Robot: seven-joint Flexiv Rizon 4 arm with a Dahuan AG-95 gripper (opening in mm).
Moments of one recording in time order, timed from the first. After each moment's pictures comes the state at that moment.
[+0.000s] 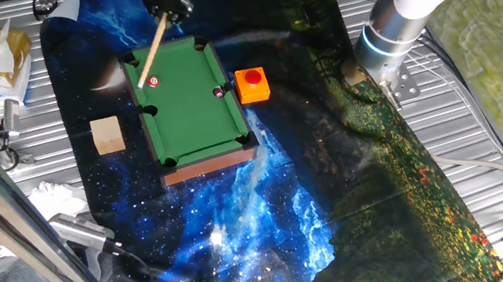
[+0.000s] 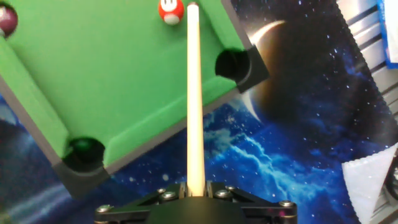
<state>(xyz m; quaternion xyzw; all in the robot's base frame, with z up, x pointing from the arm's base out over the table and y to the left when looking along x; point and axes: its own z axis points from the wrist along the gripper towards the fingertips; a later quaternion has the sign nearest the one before) 0.497 -0.204 0.131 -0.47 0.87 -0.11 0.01</state>
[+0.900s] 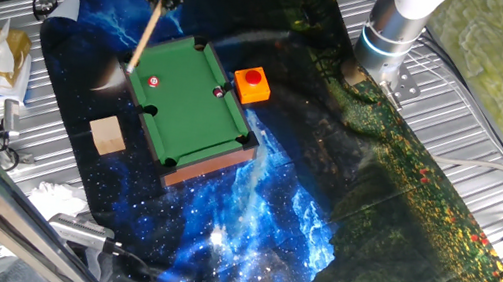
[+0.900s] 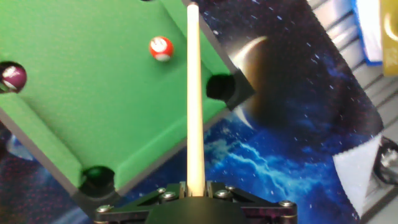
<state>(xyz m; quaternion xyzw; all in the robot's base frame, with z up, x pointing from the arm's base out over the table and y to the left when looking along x) 0.503 -0.232 0.157 -0.40 0.91 -0.09 0.03</state>
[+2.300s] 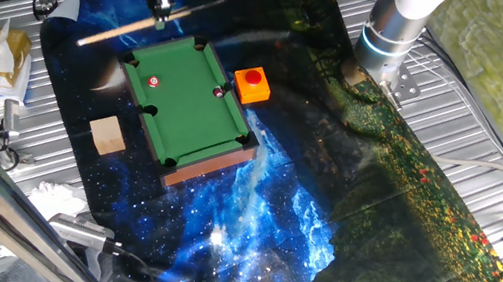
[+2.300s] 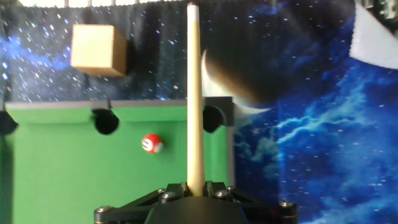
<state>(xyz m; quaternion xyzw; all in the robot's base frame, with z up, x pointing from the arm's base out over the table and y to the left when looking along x) 0.521 -0.157 0.178 -0.02 1.00 0.04 0.04</state>
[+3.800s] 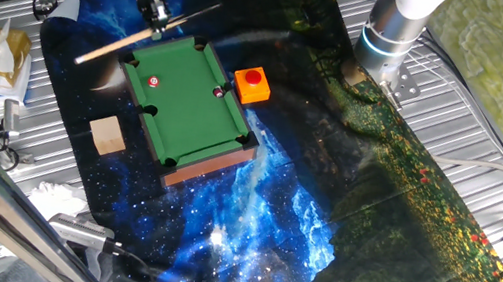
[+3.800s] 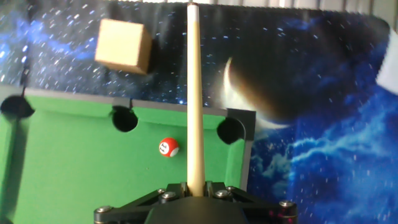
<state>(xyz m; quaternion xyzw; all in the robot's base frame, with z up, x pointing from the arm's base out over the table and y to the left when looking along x) 0.532 -0.141 0.179 -0.12 0.99 0.03 0.04</state>
